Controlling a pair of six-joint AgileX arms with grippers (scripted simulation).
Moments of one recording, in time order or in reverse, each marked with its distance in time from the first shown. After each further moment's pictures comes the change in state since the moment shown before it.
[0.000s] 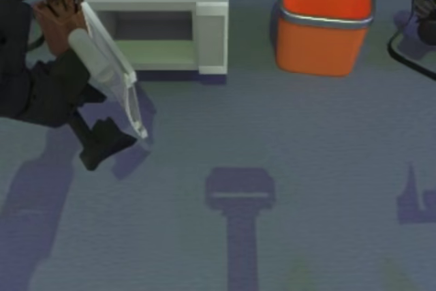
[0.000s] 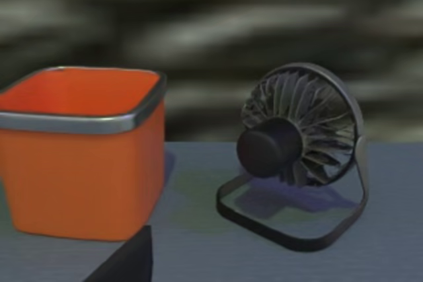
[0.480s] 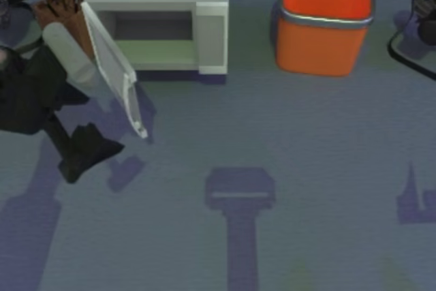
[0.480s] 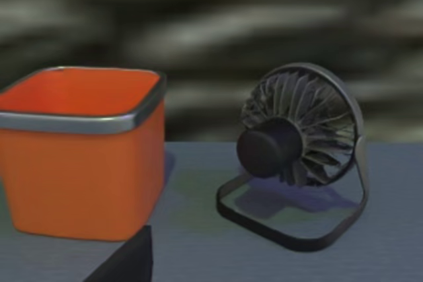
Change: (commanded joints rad) left arm -0.001 -0.246 -0.039 -0.194 -0.008 -0.023; right arm 0.000 0.000 0.000 0.000 0.000 0.000
